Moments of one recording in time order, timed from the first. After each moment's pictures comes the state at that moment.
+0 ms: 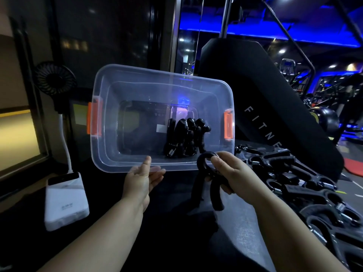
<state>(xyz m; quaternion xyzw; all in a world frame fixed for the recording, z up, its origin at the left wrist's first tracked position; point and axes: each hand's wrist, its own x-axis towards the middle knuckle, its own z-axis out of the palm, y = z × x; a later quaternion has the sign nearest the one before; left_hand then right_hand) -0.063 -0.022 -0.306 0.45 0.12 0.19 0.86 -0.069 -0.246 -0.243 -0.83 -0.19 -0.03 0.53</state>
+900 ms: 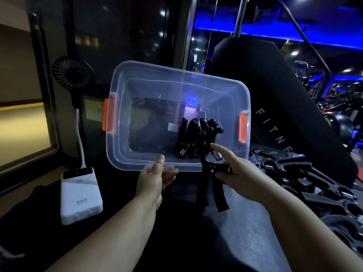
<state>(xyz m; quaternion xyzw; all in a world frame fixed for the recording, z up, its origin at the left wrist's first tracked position) -0.062 -0.018 -0.308 0.44 0.12 0.16 0.87 -0.066 -0.227 -0.225 -0.94 -0.25 -0.06 0.21</state>
